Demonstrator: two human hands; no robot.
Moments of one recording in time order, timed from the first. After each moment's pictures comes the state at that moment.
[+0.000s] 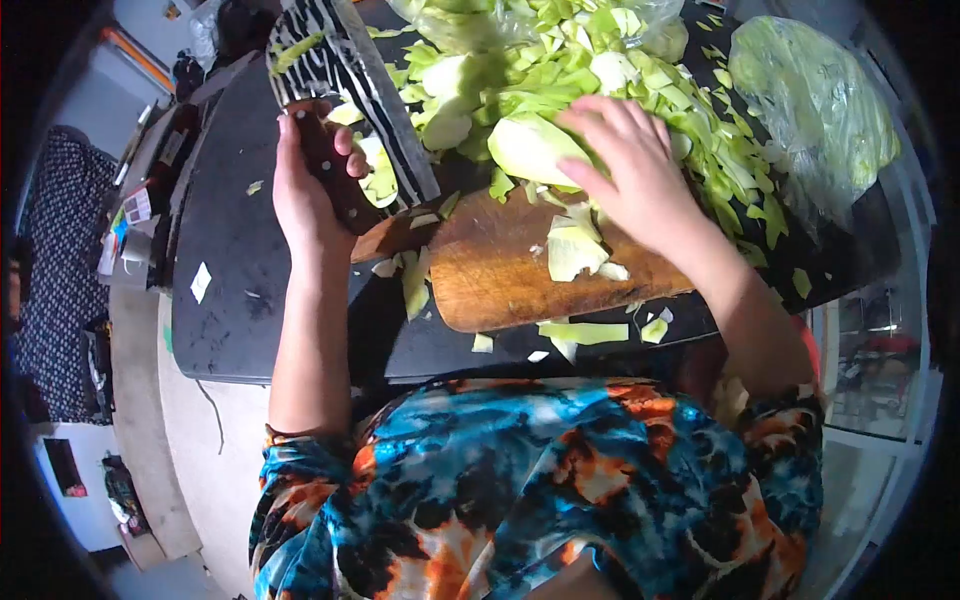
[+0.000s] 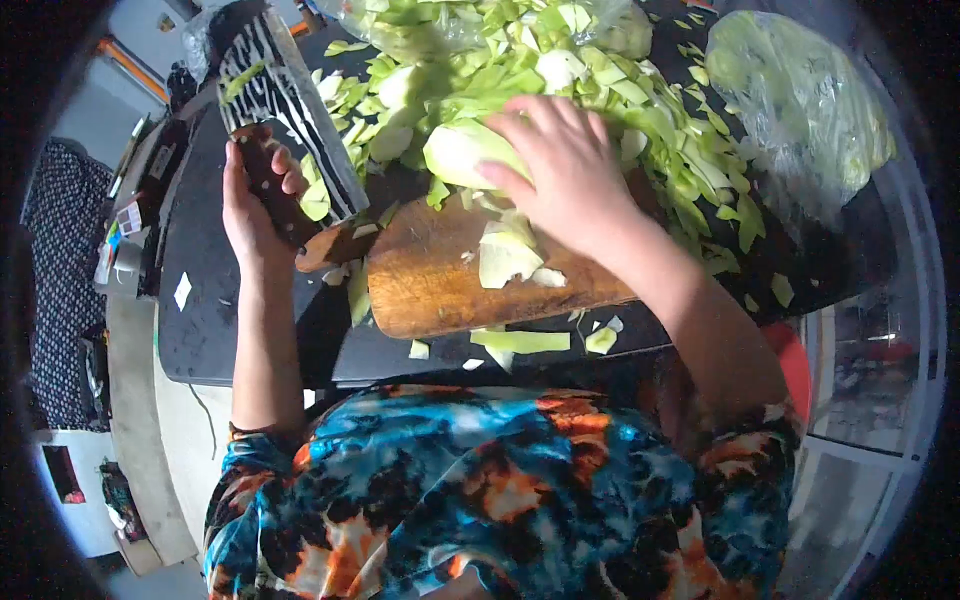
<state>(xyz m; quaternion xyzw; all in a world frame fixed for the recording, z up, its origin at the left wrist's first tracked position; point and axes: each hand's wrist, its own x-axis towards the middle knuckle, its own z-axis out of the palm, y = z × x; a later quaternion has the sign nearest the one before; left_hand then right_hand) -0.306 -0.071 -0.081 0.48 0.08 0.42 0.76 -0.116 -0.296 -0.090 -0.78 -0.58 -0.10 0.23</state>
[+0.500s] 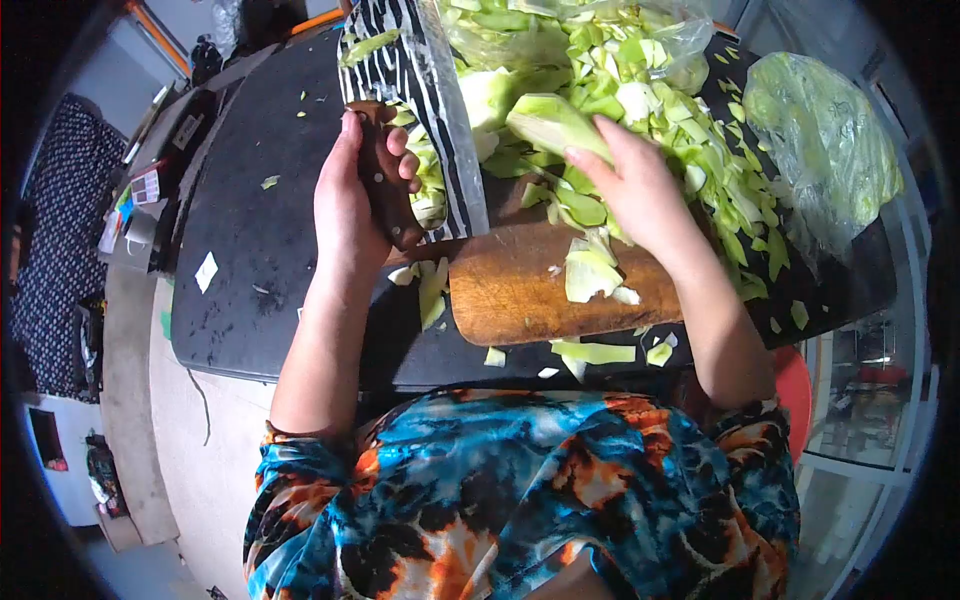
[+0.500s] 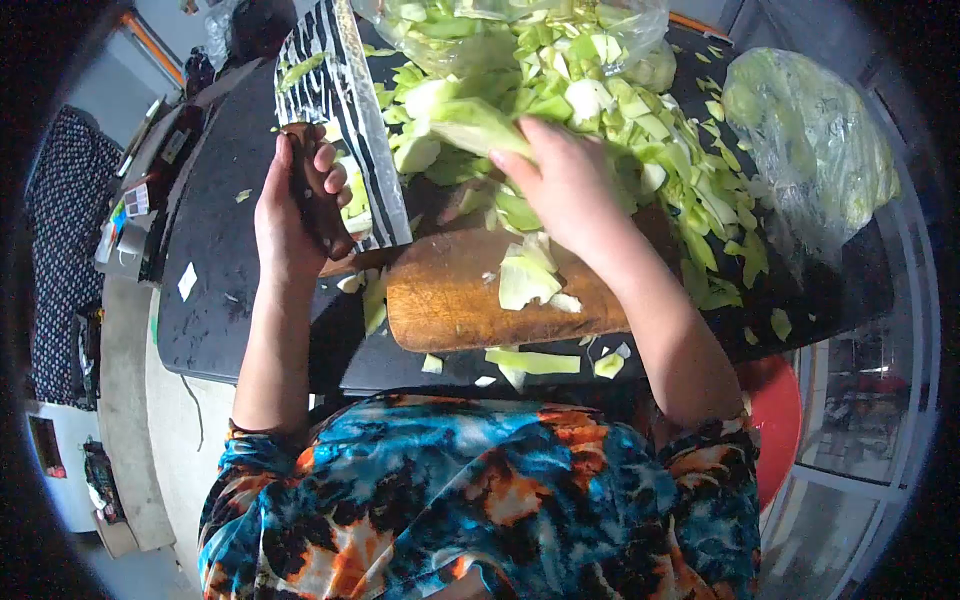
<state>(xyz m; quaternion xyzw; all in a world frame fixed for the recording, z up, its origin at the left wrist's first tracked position) -0.305 -0.089 -0.073 0.46 0.11 0.34 0.81 -0.114 -0.264 -0.089 -0.78 -0.51 -0.03 0.35</state>
